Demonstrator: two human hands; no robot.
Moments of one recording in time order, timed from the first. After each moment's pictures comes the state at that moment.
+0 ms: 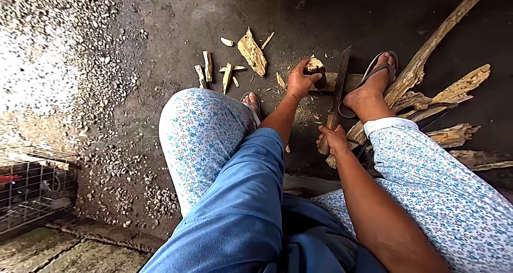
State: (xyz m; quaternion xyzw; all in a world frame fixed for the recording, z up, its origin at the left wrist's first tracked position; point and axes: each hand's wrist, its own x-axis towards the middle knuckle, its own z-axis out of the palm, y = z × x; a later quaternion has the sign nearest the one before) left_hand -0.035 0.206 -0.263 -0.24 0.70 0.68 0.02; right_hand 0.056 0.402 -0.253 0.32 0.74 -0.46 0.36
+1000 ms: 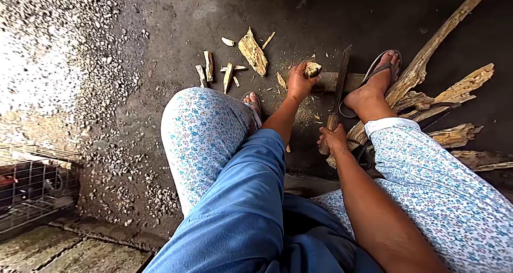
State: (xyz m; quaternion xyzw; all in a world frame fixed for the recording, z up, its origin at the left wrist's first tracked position) left_hand -0.032 0.207 -0.271 -0.26 0.74 0.62 0.03; right_hand 0.057 0.404 -0.259 0.30 0.77 -0.44 0.36
